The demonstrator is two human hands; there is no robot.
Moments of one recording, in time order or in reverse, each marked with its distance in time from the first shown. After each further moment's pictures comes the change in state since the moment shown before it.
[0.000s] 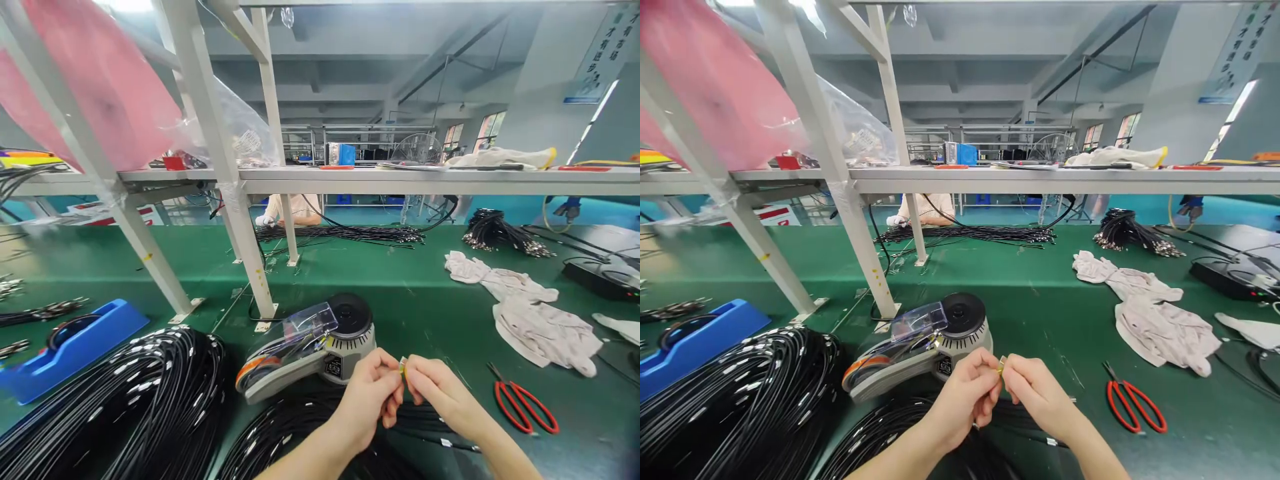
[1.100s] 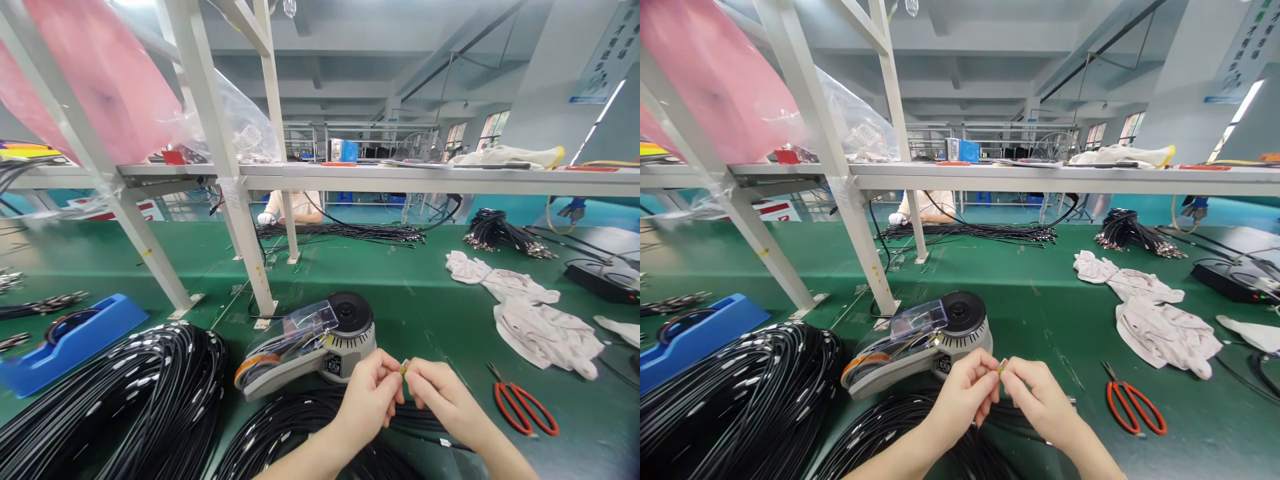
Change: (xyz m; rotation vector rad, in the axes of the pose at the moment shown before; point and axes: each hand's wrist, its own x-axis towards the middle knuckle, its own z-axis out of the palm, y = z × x) left_hand -0.001 -0.001 -0.003 0.311 0.058 0.120; right_hand -0.002 -0.004 0.002 -0.090 0.020 -0.038
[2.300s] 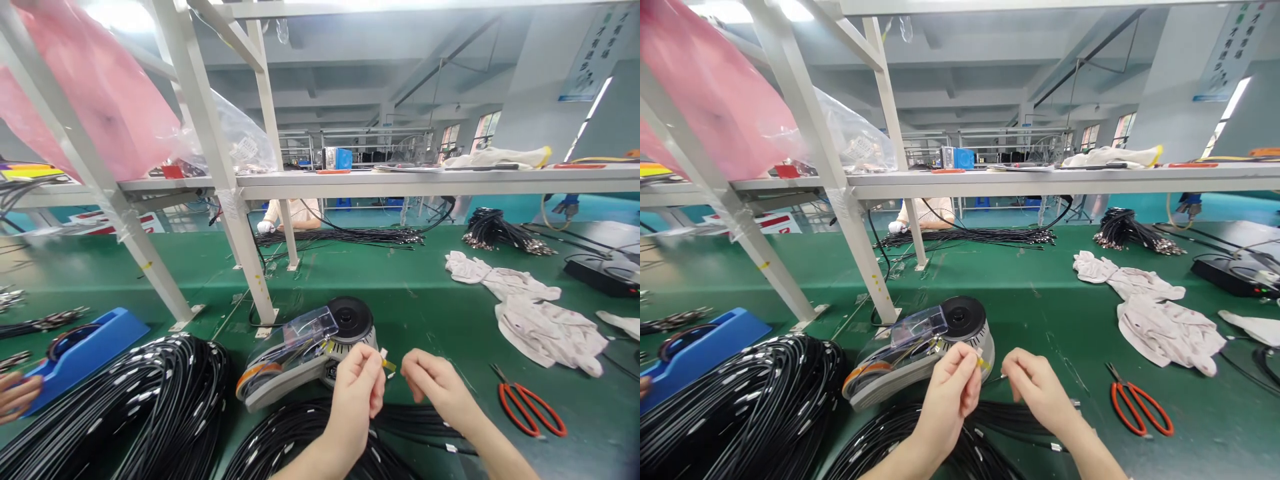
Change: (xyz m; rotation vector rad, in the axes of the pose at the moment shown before) left_hand -0.006 0.009 -0.002 -0.314 0.163 0.086; right_hand 0.007 0.020 0.006 0.204 0.111 0.109
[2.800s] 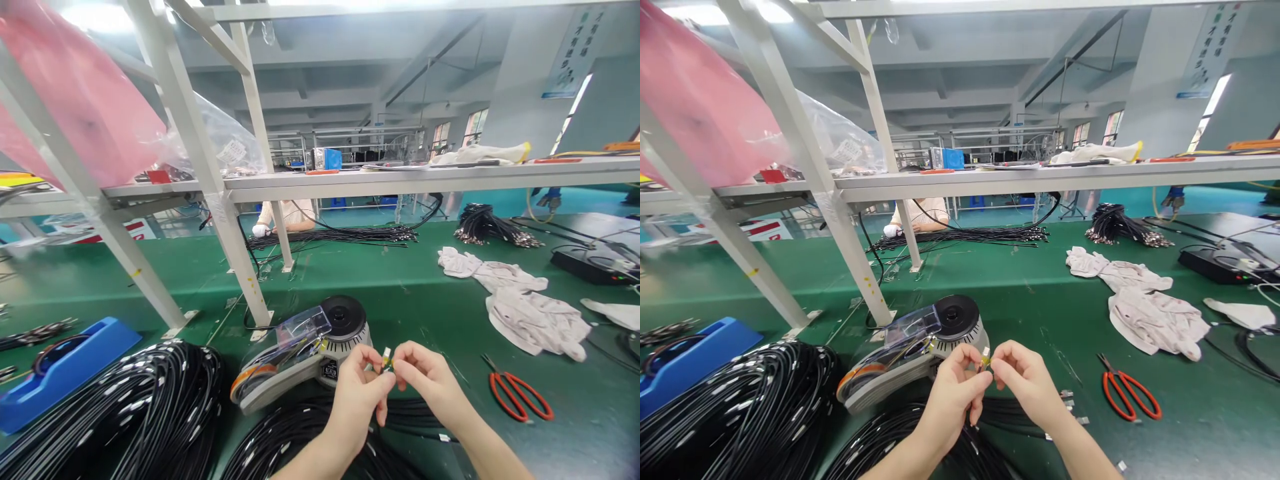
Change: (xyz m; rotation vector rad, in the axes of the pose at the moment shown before) left_hand 0.001 -0.009 0.004 0.037 -0.055 -0.047; right_hand -0.004 -0.015 0.005 0.266 0.074 0.037
